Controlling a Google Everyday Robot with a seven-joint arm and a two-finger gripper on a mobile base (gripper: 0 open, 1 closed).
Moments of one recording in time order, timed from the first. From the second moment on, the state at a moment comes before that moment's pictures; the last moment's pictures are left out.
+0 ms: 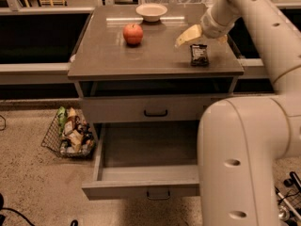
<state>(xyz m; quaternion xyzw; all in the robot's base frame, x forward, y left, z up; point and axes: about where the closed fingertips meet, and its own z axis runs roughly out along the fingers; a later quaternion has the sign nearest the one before) 0.798 -0.189 0.847 -0.14 0.96 0.10 0.23</state>
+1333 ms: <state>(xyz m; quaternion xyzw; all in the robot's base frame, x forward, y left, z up) 0.809 -0.166 0.805 -0.12 0.97 0.06 0.18</state>
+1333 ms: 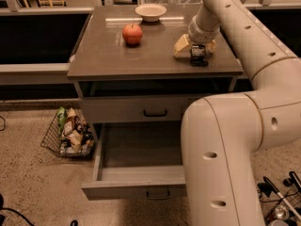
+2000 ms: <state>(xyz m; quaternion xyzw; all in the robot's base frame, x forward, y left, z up) 0.809 -0.166 0.820 -0.12 0.97 0.06 0.18</state>
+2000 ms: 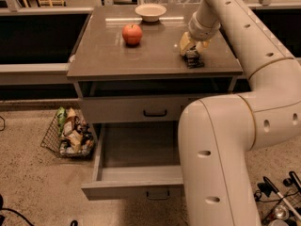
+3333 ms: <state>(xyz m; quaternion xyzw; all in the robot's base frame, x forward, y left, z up) 0.813 -0.150 0.896 -0.21 0.91 0.15 0.33</state>
